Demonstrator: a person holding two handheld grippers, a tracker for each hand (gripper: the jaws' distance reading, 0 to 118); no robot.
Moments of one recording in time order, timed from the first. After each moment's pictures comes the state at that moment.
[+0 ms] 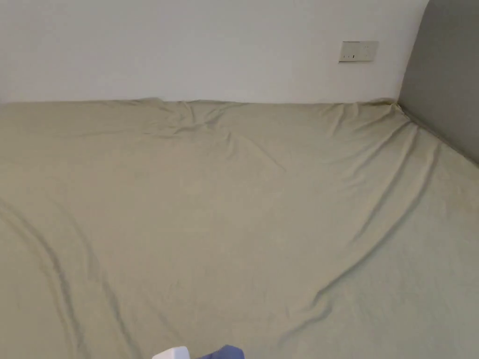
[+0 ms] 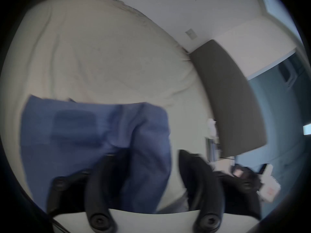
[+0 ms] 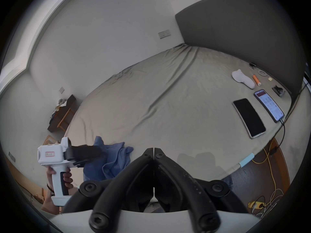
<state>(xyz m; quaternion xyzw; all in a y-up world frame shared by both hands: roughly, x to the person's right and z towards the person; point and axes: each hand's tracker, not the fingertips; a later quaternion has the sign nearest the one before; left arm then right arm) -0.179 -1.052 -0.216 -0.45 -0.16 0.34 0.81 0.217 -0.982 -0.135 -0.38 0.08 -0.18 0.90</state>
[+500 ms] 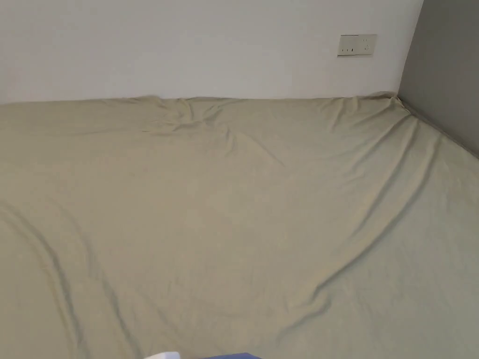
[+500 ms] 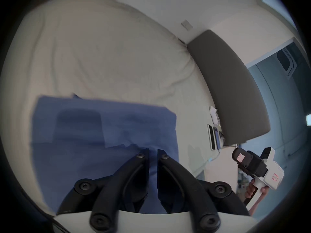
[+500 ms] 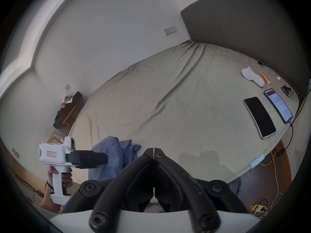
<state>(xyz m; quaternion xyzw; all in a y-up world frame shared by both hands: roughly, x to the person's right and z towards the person) -0.183 -1.052 -0.214 -0.50 -0.18 0.29 0.79 0.203 -0.989 -0.148 -0.39 0.11 -0.18 0.90</state>
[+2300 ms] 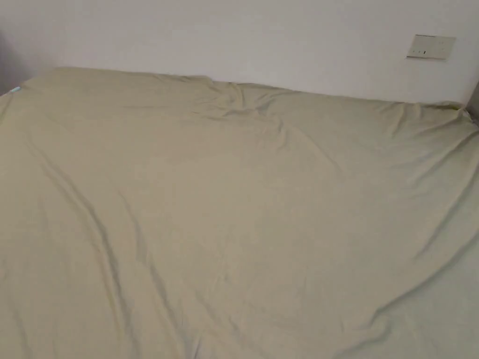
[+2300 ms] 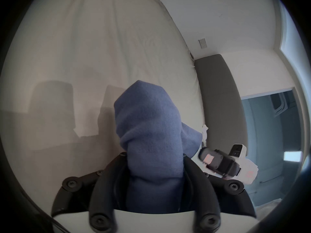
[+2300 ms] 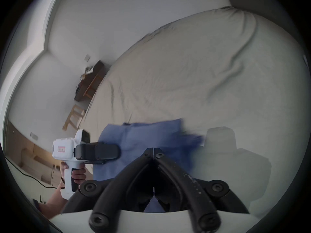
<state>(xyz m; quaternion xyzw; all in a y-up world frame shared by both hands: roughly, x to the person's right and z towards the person) -0.340 -1.117 -0.200 -0.47 -0.16 0.43 0.75 0.058 -1.062 -0.236 -0.49 0.26 -0.19 0.81</state>
